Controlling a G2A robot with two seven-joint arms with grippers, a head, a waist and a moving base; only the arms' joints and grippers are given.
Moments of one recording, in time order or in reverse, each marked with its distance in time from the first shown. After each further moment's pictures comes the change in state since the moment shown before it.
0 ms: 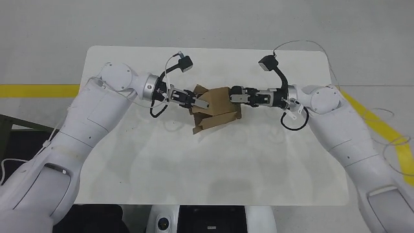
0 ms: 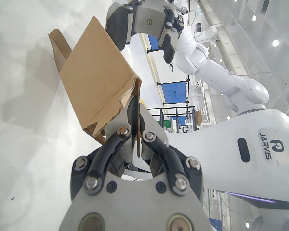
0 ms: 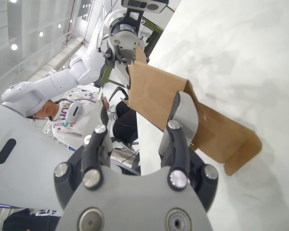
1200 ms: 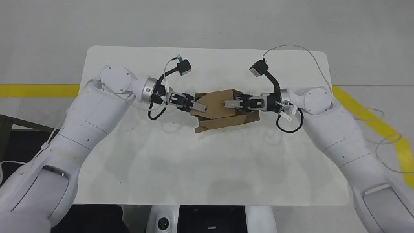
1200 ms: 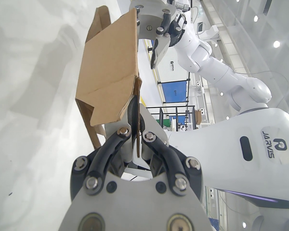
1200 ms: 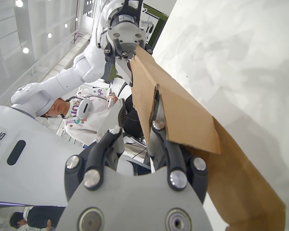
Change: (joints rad) left arm 0.017 0.019 0.004 -0.013 0.006 0.004 -0.005; right arm 0.009 -0.022 -0.057 0.004 0.088 0.067 0.078
